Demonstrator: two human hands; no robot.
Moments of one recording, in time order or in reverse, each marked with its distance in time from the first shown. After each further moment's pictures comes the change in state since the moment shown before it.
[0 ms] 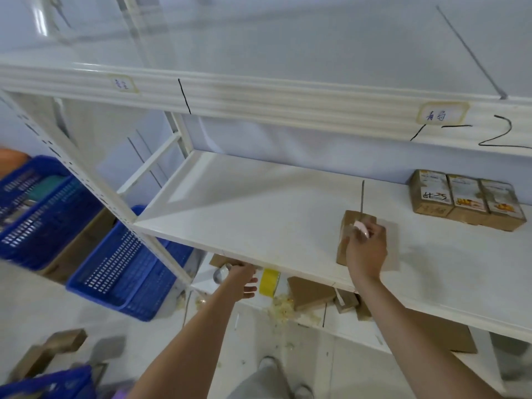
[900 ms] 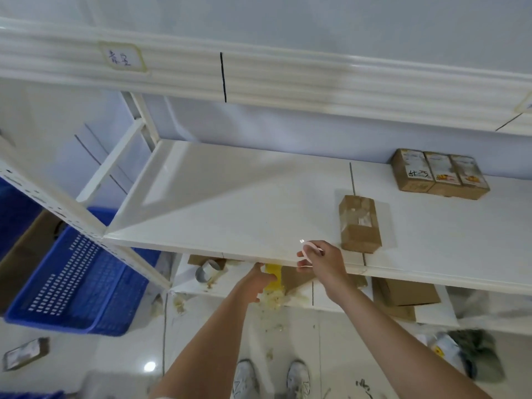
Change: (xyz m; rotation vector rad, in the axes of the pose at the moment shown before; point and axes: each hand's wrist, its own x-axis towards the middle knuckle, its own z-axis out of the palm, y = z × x) left_hand 0.068 -0.009 0.001 0.475 -0.298 -0.001; right_hand -0.074 0.032 0.076 0.013 -0.399 0.324
